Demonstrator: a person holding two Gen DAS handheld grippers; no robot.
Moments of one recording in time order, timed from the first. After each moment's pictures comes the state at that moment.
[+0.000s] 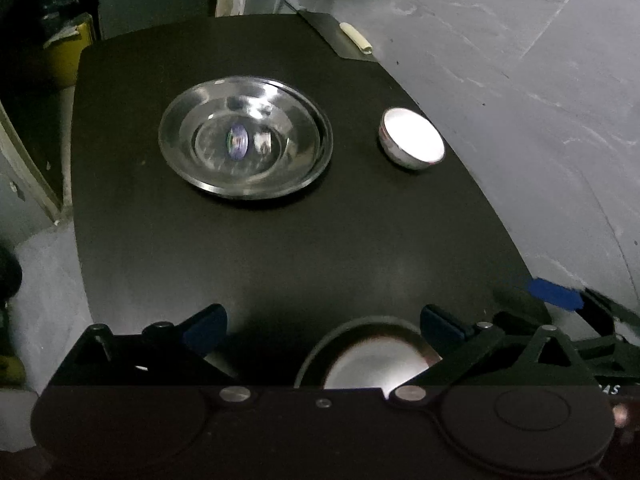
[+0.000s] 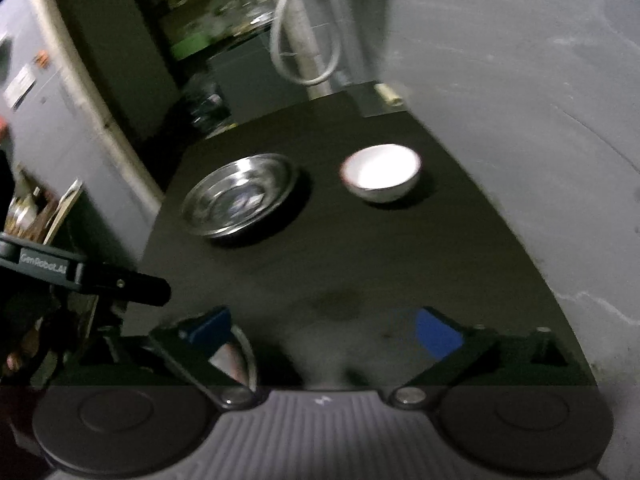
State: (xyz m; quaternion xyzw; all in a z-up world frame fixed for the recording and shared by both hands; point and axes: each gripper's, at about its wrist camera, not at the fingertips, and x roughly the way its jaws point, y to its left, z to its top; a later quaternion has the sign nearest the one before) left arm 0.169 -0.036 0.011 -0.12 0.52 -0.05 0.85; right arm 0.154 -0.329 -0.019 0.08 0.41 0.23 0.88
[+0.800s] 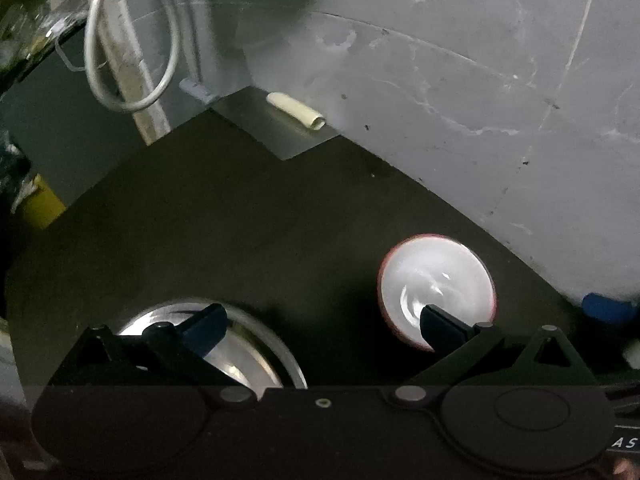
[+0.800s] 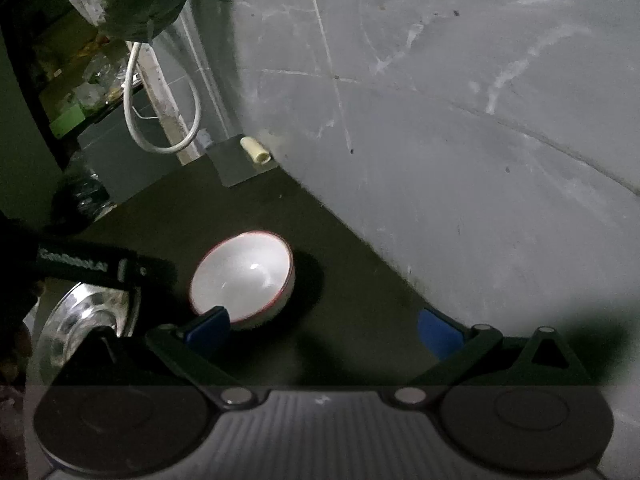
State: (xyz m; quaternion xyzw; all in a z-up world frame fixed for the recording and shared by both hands) left arm 0.378 -0.114 -0.011 0.08 0.47 -0.08 0.87; right arm 0.291 -0.328 -0.070 0.13 0.37 0.06 0.92
